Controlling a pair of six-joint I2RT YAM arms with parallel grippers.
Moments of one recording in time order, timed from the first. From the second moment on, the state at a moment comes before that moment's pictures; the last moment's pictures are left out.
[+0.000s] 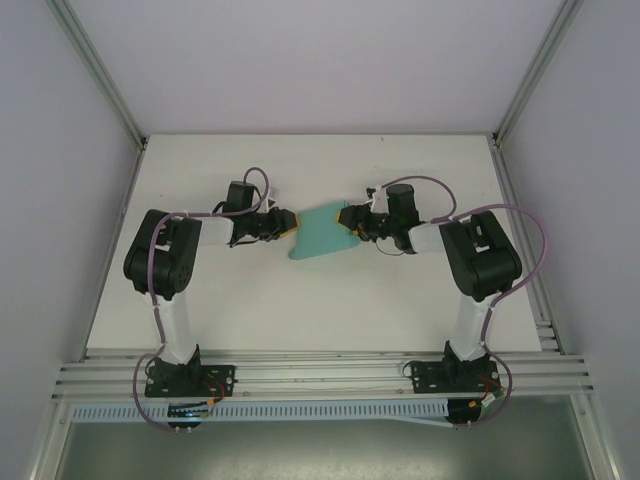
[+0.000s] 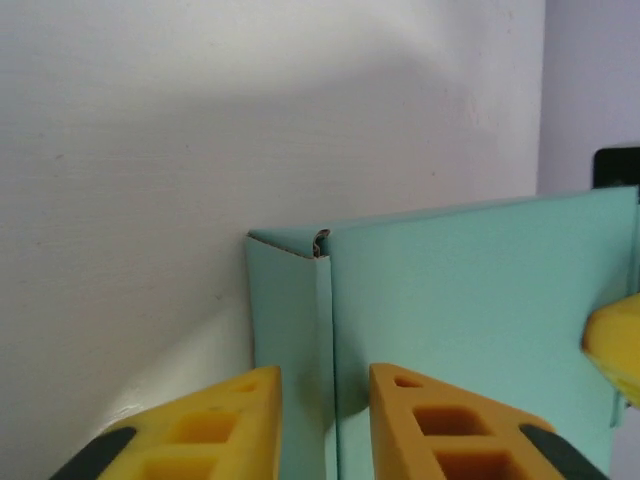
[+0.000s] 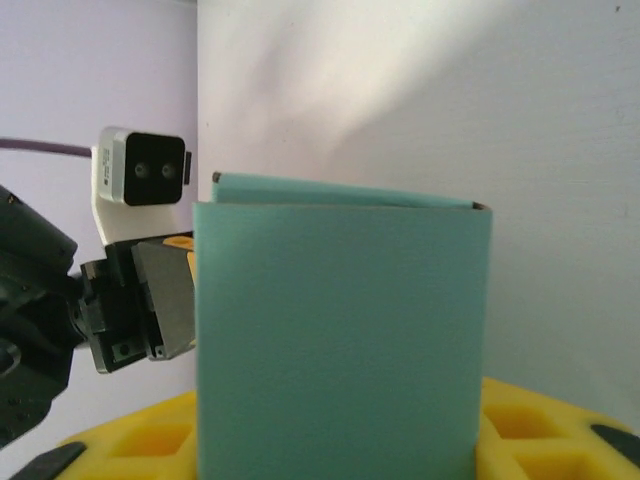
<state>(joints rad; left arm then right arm) -0.28 1.96 1.01 0.14 0.75 -0.70 0.36 1.90 0.88 0.46 -0.79 0.89</state>
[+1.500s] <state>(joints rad) -0.83 1.58 1.01 0.13 0.06 0.92 0.14 1.68 1.03 -0.21 -0.90 1.08</state>
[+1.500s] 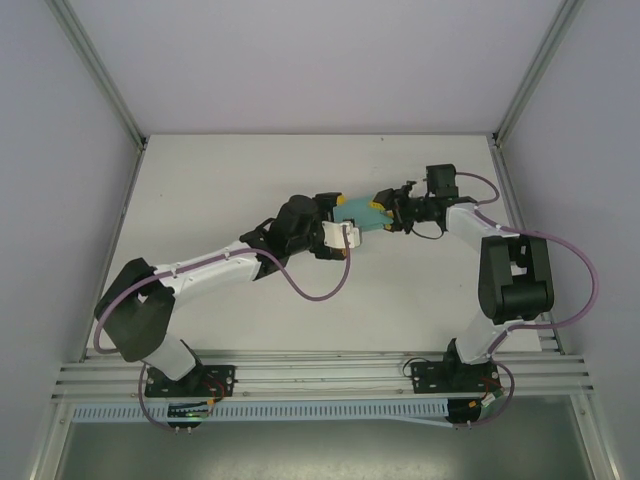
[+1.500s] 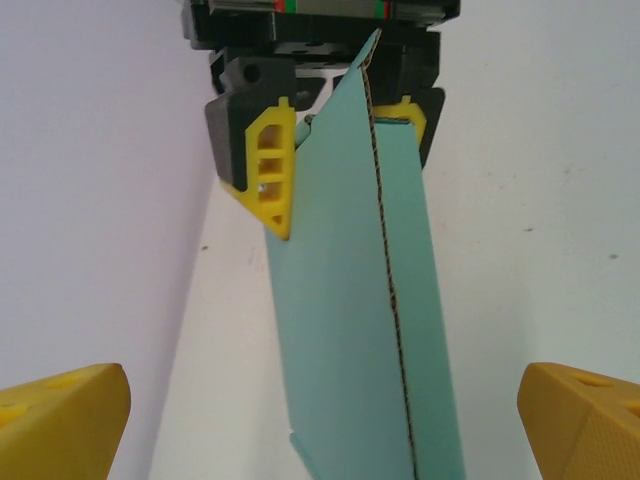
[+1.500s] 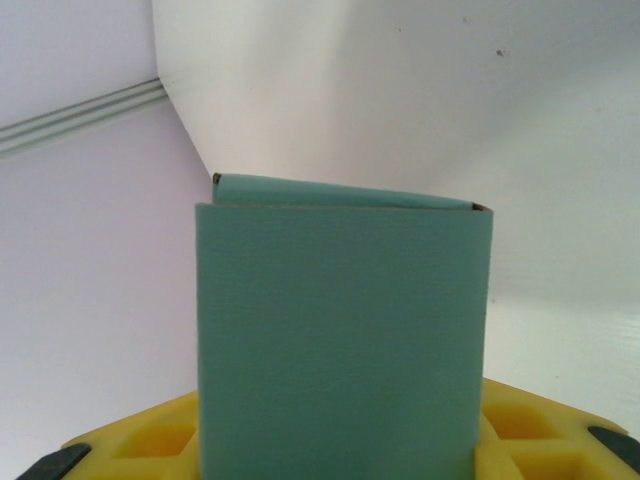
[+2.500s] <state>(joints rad) -0.80 1.70 1.03 0.21 -0.03 0.98 0.12 1.59 1.02 -0.28 -0.97 1.26</state>
